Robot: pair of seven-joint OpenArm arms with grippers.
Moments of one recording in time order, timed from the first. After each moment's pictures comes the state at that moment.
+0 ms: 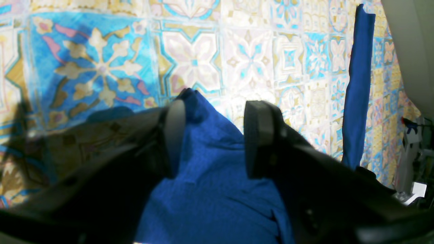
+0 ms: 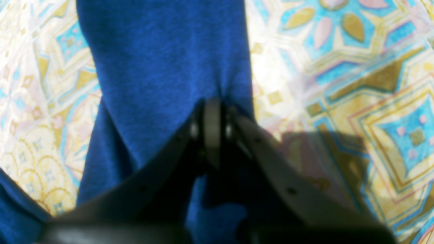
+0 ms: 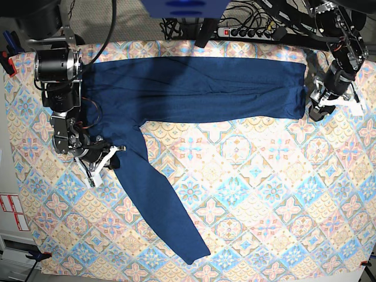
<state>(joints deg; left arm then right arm) 19.3 -10.0 -37.6 96.2 -53.3 -3.6 49.0 27.0 16.2 -4.5 27.5 11.2 35.6 -13.8</state>
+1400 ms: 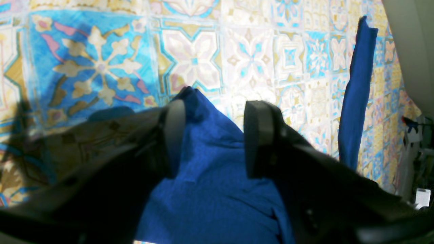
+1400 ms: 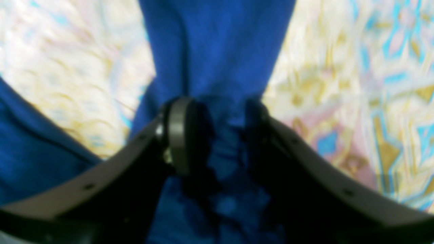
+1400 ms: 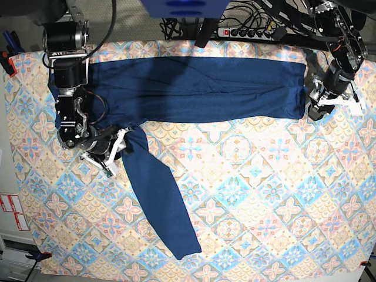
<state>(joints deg) 19.4 -9.8 -37.3 96.2 -53.1 -3.6 49.0 15.4 14.5 -1.0 54.3 6.7 37.0 -30.5</state>
